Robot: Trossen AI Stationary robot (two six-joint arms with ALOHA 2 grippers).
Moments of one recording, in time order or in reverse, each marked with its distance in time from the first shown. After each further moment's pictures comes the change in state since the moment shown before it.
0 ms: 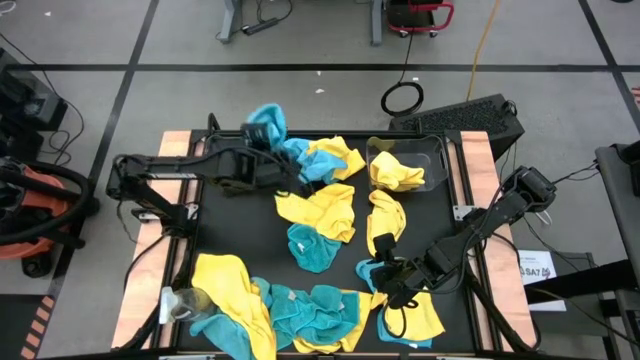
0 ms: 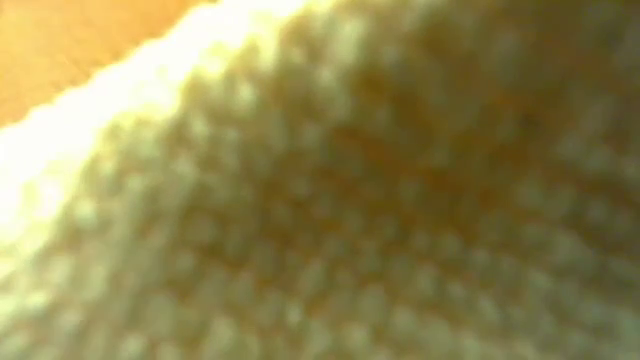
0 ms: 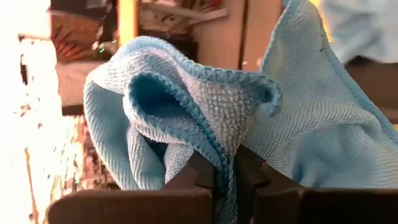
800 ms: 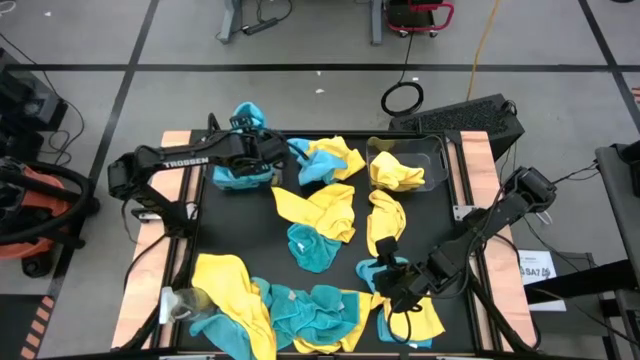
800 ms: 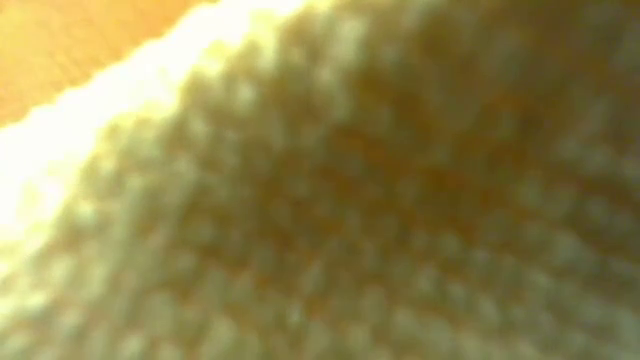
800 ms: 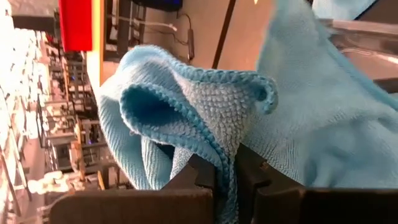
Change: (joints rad) left arm 0.298 -0.001 -0.283 0.204 0.098 -0.078; right arm 0.039 0.000 0.000 0.002 0.025 0.012
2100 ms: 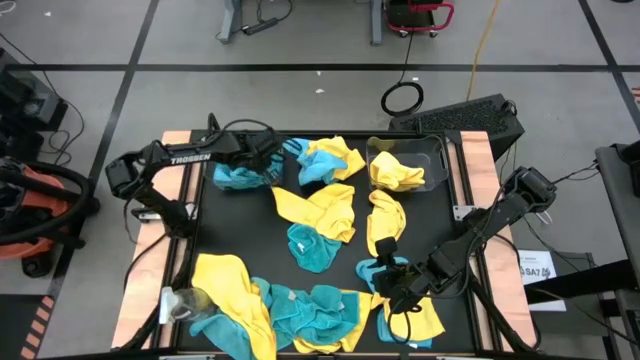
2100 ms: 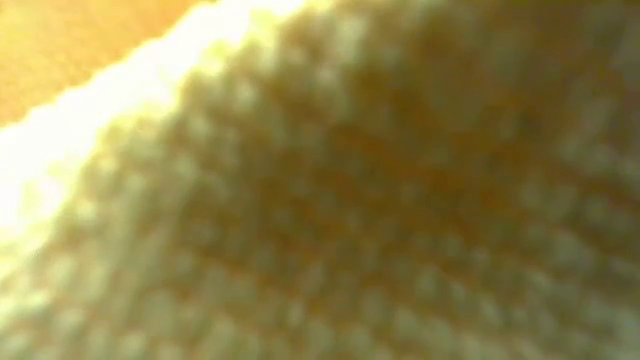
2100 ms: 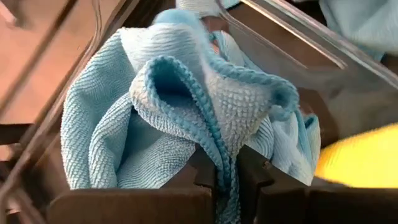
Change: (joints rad) left arm 0.204 0.000 -0.229 0.300 0.669 -0.267; right arm 0.000 0.000 0.000 0.024 0.003 0.017
